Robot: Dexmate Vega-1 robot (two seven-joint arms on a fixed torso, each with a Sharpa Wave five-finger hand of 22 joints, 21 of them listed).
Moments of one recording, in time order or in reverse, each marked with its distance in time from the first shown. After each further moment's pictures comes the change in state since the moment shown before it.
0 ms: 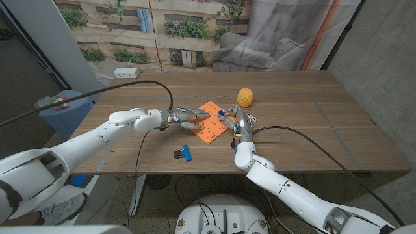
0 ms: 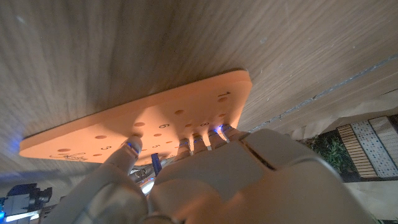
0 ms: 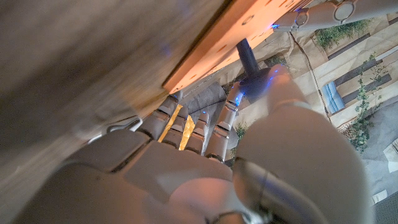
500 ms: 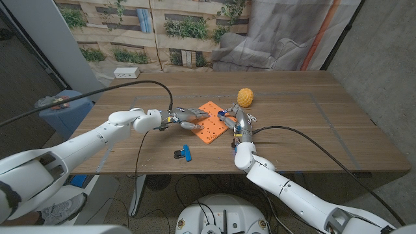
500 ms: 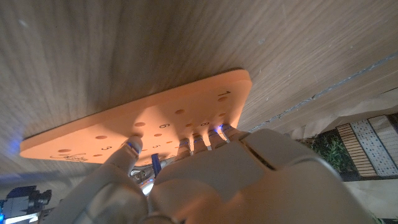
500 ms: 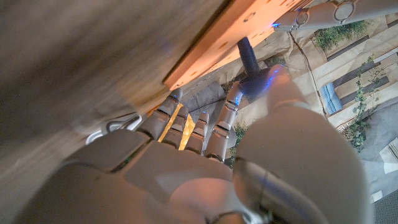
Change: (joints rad) left arm 0.005 0.004 -0.005 -0.007 0.006 0.002 0.000; left_hand 0.000 0.000 0.000 0.000 0.000 0.000 0.000 0.000 0.000 0.000 0.000 0.000 0.000 0.000 0.000 0.003 0.000 0.000 0.000 0.001 0.000; right arm -0.005 -0.007 -0.004 -0.016 -0.014 -0.013 -0.004; right_hand -0.007 0.007 0.000 0.000 -0.008 0.005 0.005 0.002 -0.002 0.000 0.000 0.000 0.000 0.006 0.006 0.000 0.000 0.000 0.000 0.000 0.000
